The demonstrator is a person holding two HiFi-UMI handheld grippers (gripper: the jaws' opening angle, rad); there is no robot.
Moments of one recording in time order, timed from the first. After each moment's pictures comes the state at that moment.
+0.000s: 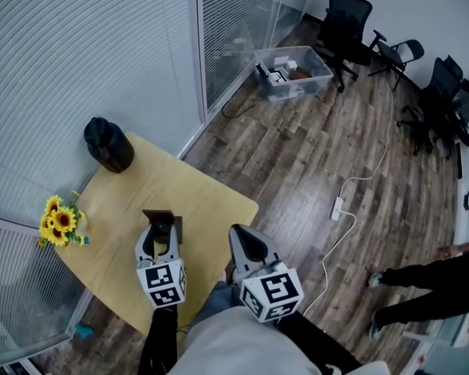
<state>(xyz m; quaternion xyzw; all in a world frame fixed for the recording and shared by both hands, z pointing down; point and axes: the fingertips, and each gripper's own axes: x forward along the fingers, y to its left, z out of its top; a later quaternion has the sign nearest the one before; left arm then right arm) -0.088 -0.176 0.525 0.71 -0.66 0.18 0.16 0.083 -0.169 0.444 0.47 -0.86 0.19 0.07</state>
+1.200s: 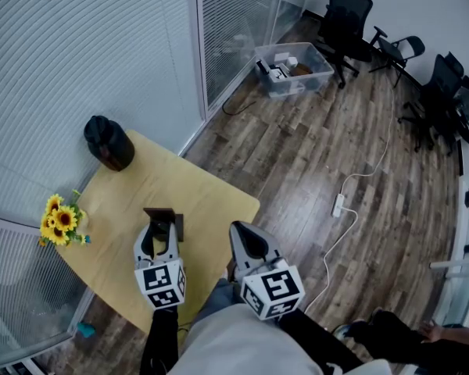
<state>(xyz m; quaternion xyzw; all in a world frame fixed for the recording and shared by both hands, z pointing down) -0.088 -0.175 0.509 0.71 -0.66 0.17 0.16 0.082 -0.171 0.443 0.47 -0.86 0.19 0.06</state>
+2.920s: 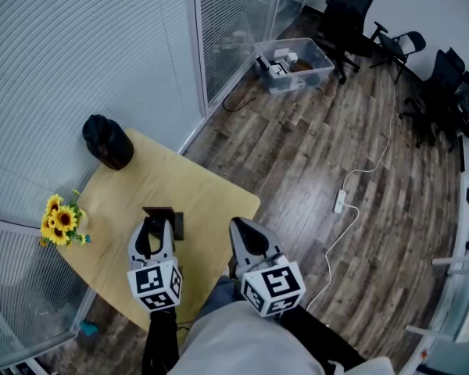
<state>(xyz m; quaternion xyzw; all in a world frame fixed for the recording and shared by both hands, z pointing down) -0.094 -0.178 0.486 0.71 -0.67 0.14 0.16 0.083 -0.176 0.446 0.47 -0.86 0.19 0.06</state>
